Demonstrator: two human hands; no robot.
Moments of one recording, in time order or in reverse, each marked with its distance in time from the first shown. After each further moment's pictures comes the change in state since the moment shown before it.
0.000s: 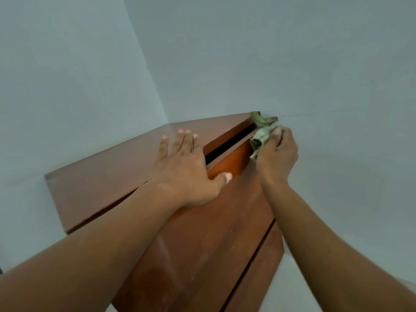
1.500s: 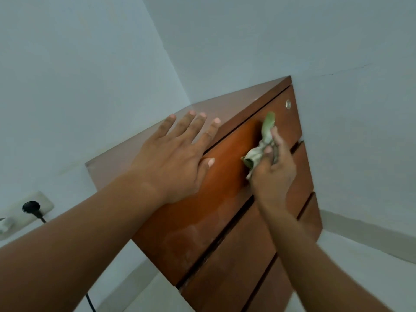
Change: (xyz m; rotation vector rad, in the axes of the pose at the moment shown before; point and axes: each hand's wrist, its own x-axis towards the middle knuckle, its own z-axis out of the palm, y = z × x) left_hand -0.032 -0.074 0.010 0.386 0.163 0.253; right_hand -0.116 0.027 0.037 0.218 -0.093 0.051
